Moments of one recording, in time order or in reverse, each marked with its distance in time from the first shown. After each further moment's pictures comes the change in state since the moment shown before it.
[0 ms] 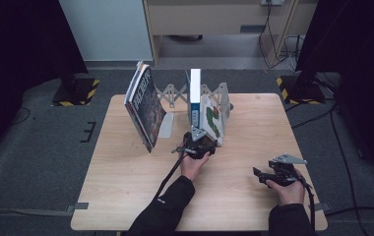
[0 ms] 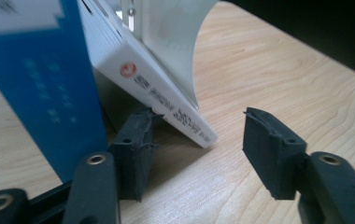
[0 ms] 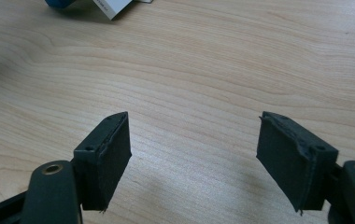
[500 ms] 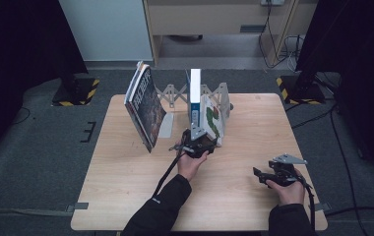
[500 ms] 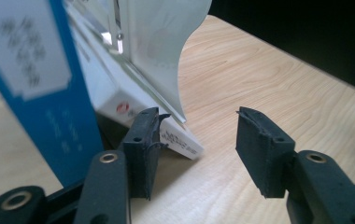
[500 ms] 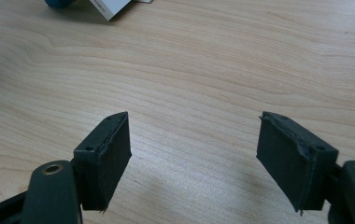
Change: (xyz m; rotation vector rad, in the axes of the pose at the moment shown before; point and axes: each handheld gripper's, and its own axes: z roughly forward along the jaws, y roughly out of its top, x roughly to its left) left arm 0.000 0.014 -0.021 -0.027 -0.057 0.038; right arm 0.000 0.000 0.000 -0.004 -0.002 0.000
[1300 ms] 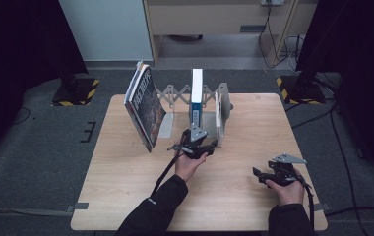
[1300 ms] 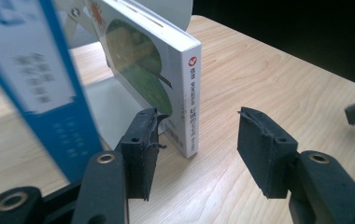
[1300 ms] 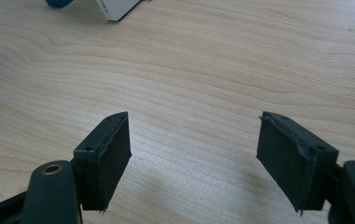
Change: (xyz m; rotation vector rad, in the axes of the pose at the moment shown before) left arm -0.001 0.010 -0.016 0.008 -0.027 0.108; right arm 0.001 0.000 0.002 0.011 0.000 0.010
